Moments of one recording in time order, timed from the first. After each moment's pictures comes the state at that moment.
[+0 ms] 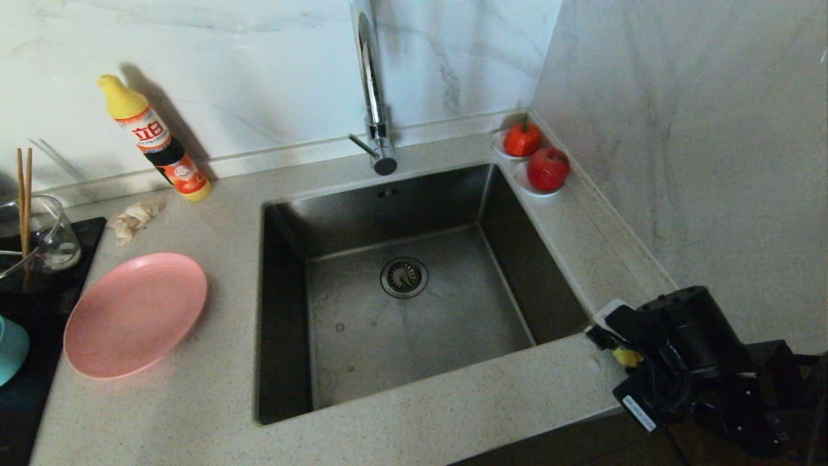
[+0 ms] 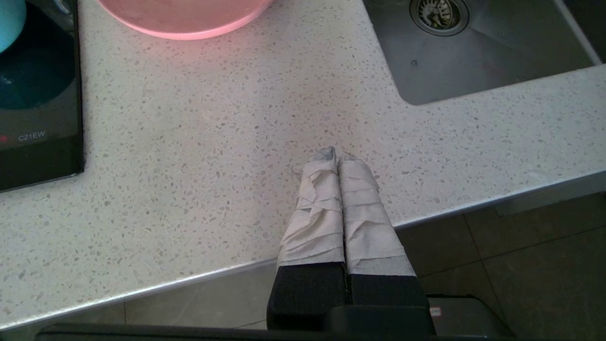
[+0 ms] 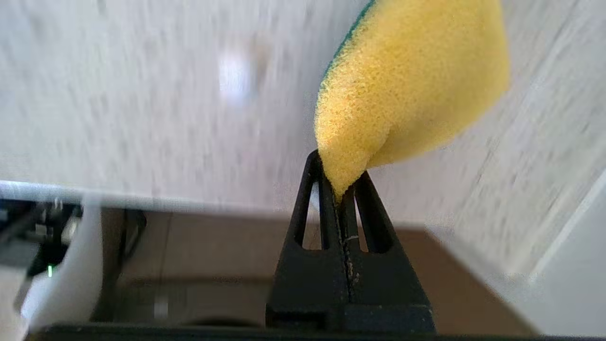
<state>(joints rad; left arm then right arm) -0.02 0.00 -0.09 0.21 -0.02 0.02 0.51 1.62 -0.66 -0.18 -0.52 -0.22</state>
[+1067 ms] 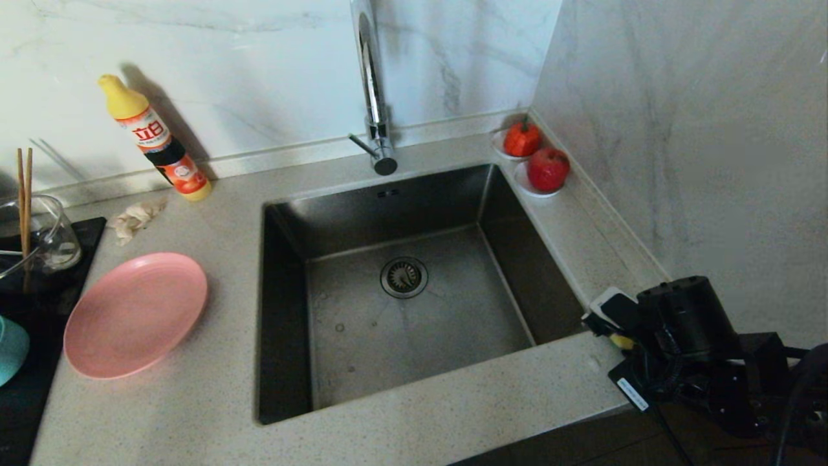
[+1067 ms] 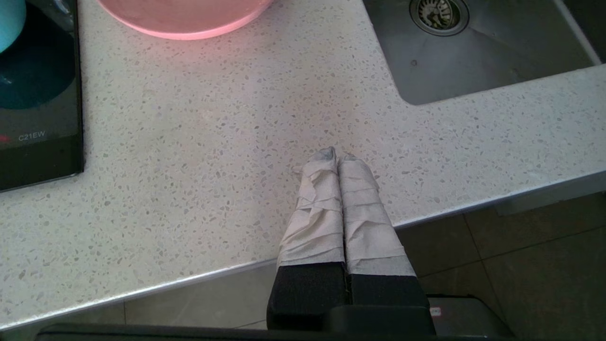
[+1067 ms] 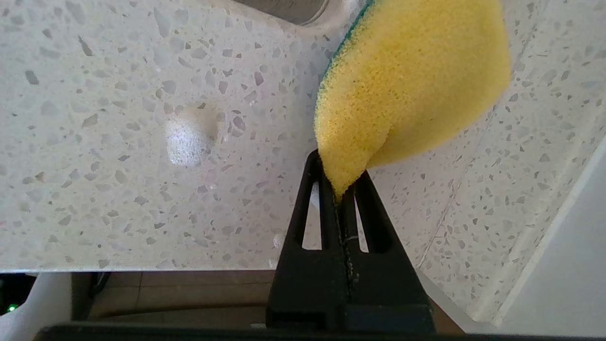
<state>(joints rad) -0.02 0.00 -0.09 0.21 -0.02 0.02 0.46 1.66 -0.66 -0.29 -0.52 -0.31</state>
